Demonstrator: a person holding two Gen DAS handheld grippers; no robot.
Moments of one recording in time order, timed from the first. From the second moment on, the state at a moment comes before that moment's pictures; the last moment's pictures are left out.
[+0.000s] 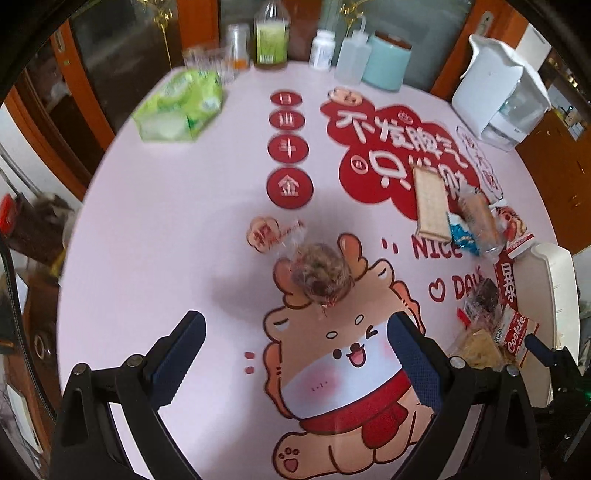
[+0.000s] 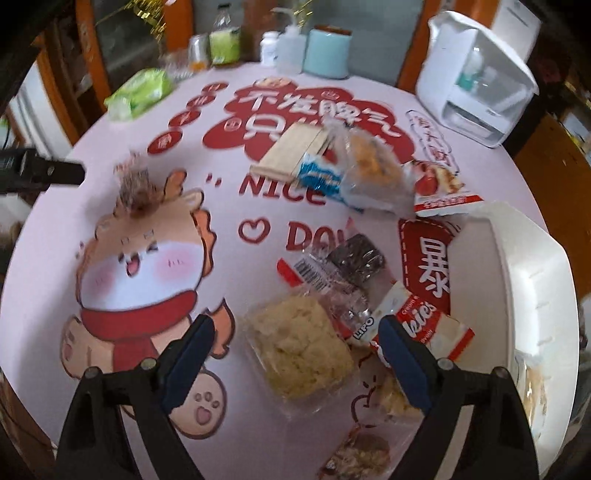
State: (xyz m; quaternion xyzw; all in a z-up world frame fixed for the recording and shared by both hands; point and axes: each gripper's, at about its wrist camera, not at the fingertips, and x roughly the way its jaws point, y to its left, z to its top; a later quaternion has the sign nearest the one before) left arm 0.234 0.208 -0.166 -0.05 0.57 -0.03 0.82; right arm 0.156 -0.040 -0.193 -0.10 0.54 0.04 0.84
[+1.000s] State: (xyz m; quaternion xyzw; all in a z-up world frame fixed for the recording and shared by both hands) left arm 0.303 0.173 -0.248 -0.16 0.62 0.04 0.77; right arm 0.159 -0.045 -0.225 -0.15 0.56 0.11 0.81
